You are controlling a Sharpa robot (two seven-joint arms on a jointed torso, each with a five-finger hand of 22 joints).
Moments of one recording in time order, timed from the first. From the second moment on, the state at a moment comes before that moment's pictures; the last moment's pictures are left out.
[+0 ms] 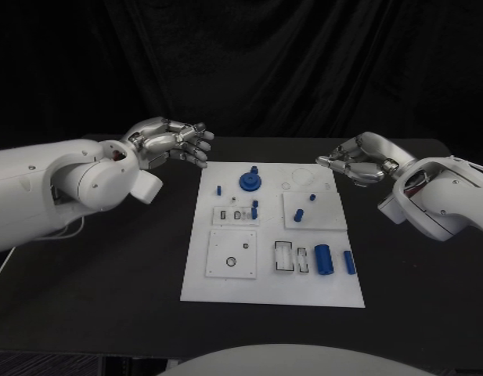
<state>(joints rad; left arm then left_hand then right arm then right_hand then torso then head) 1.44 -0.96 -0.21 1.57 -0.13 -0.15 0.13 1.36 0.09 0.14 0.29 0.53 0.81 0.20 0.20 0.07 0.71 0.17 0.79 0.10 0.73 0.13 0.96 0.12 0.16 0.68 0.23 0.79 0.36 1.37 -1.01 -0.25 1.64 -0.98 -0.48 0.01 1.14 0.09 0.06 0.29 0.21 0.94 0.14 0.16 0.22 1.35 0.06 1.46 1.31 1.47 0.00 1.43 1.31 0.09 1.30 0.10 0.98 1.31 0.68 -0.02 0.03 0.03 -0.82</state>
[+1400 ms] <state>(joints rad) 1.62 -0.53 -0.21 1.21 -0.89 0.62 -0.50 1.04 0.20 -0.05 0.28 0.12 0.94 0.11 0.36 0.33 1.47 0.04 1.57 1.31 1.47 0.00 1.57 1.31 0.02 1.47 0.13 1.55 1.31 1.30 -0.92 -0.25 1.54 -0.87 -0.46 0.01 1.18 0.11 0.02 0.29 0.29 0.97 0.12 0.16 0.21 1.39 0.05 1.48 1.31 1.47 0.00 1.47 1.31 0.09 1.34 0.10 1.06 1.31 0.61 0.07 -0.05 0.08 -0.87</state>
